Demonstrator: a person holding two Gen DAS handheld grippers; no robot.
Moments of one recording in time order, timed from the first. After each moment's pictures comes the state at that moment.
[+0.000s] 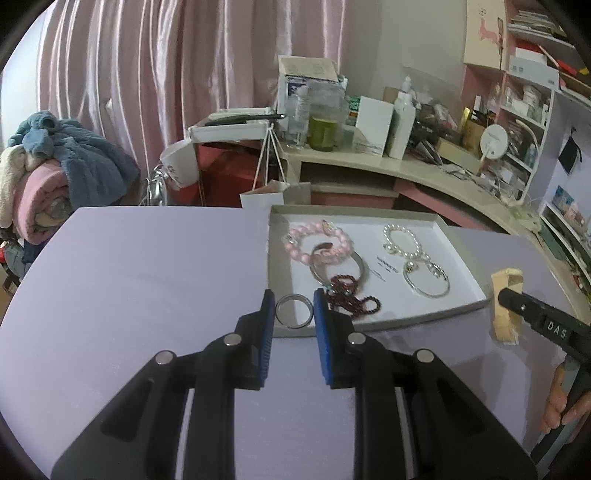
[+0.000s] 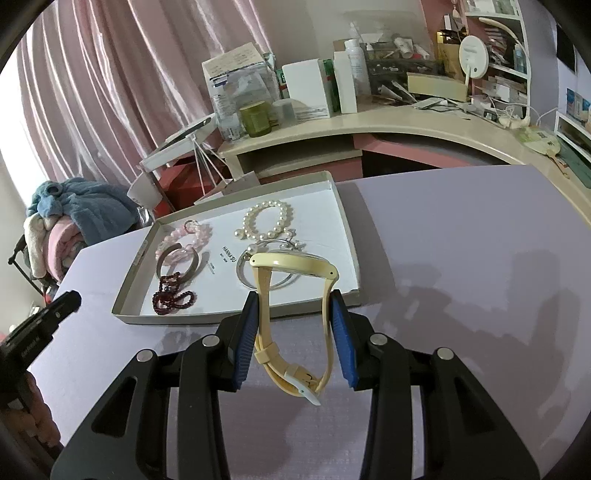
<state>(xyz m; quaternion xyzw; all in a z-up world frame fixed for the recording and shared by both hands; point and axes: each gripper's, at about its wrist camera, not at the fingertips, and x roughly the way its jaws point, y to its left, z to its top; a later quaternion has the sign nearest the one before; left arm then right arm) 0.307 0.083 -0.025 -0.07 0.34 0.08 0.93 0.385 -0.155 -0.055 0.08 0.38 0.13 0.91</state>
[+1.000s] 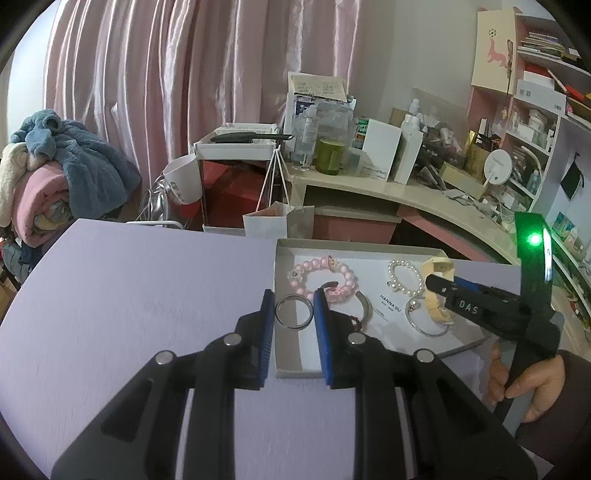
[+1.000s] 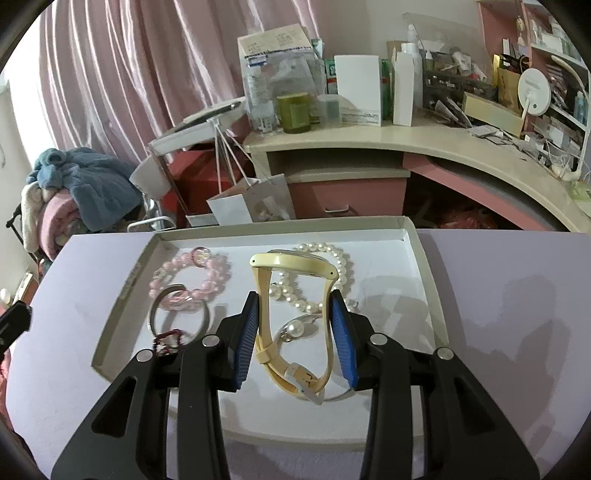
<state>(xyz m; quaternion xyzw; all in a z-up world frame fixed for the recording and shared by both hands) 0.328 0.100 -0.005 -0.09 0.31 0.08 0.94 0.475 -0.082 -0.062 0.02 0.38 0.17 0.91</state>
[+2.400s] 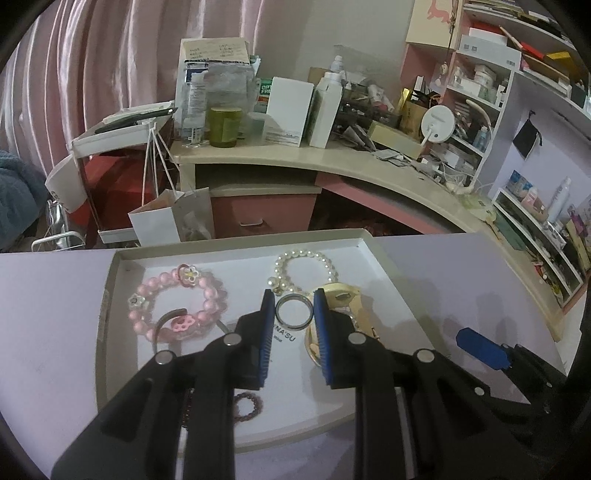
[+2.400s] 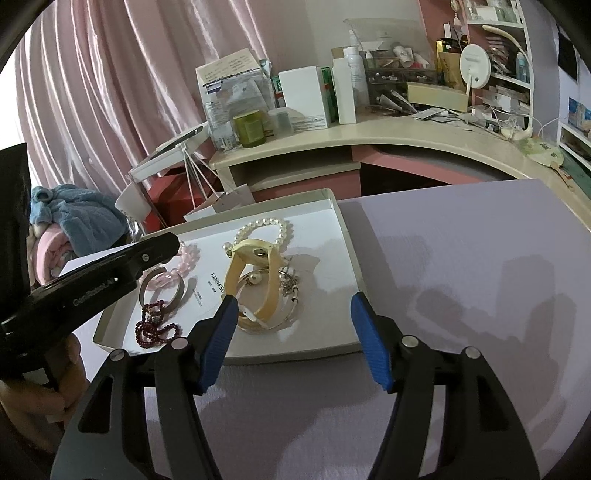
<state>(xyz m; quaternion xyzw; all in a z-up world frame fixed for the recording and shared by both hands) 0.438 0.012 -0.046 -0.07 0.35 -0.06 0.93 0.420 -0.143 -0.060 0.07 0.36 0.11 0.92</state>
